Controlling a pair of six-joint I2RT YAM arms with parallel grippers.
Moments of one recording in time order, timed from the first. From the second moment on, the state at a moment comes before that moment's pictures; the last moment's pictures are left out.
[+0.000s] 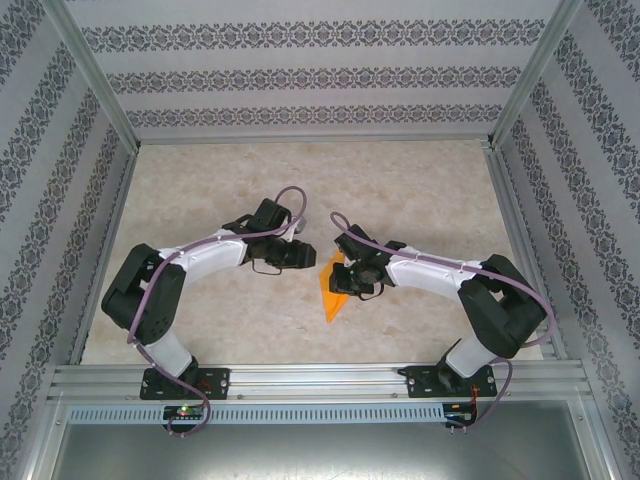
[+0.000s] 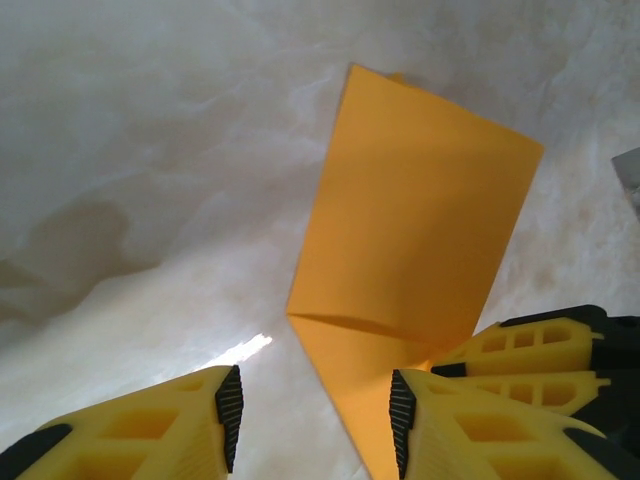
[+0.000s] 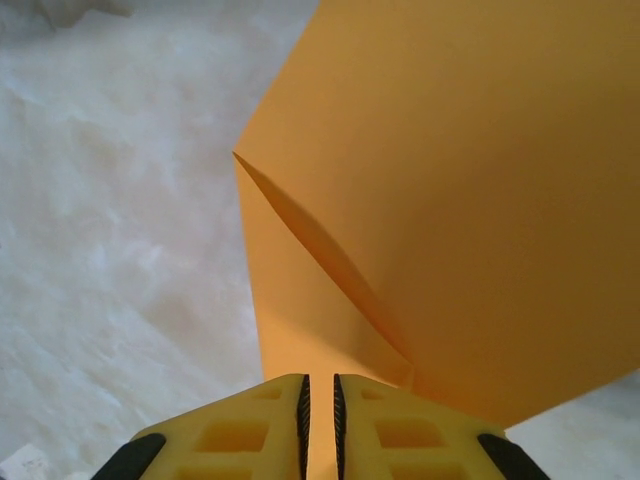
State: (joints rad) left arm -0.54 1.69 1.00 -0.33 0.46 -0.50; right arm 0.72 1.57 0.85 -0.44 -0.24 0.78
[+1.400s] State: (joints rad) left arm -0.74 1.81 0.95 -0.08 0.32 -0.85; right arm 0.50 1.43 0.45 0.01 -0.45 0.84
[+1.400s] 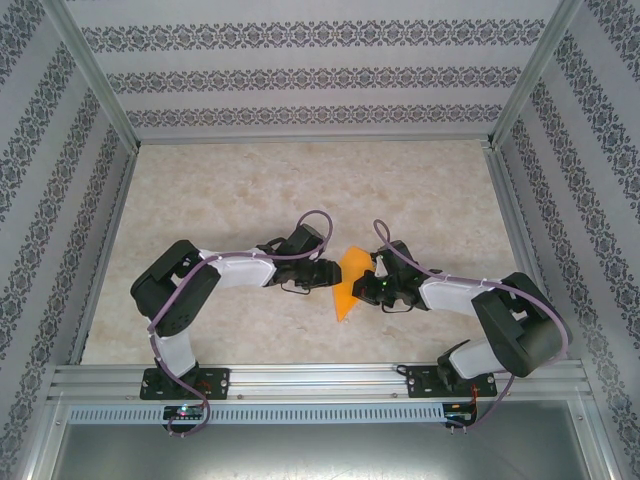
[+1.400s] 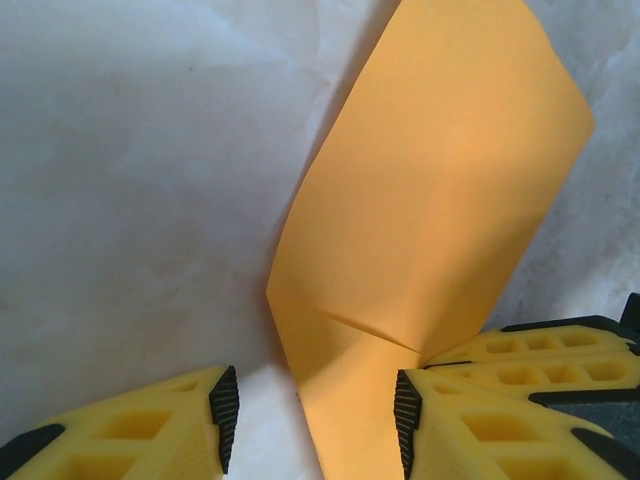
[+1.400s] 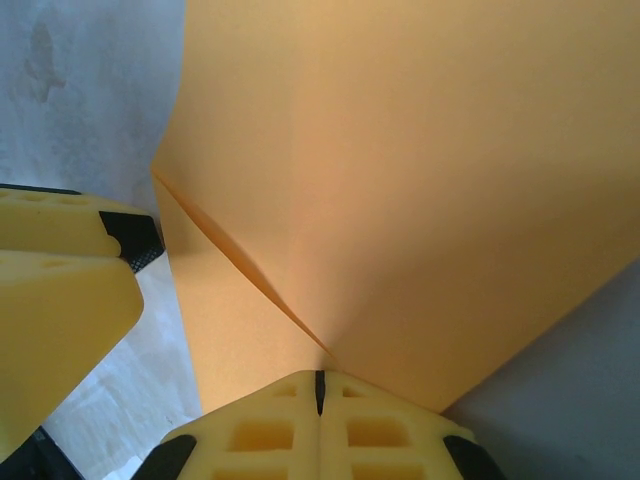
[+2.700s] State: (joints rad) left arm -0.78 1.84 1.05 -0.16 0.28 -0.77; right arm 0.47 1.39 0.42 -0.01 -0.46 0.84
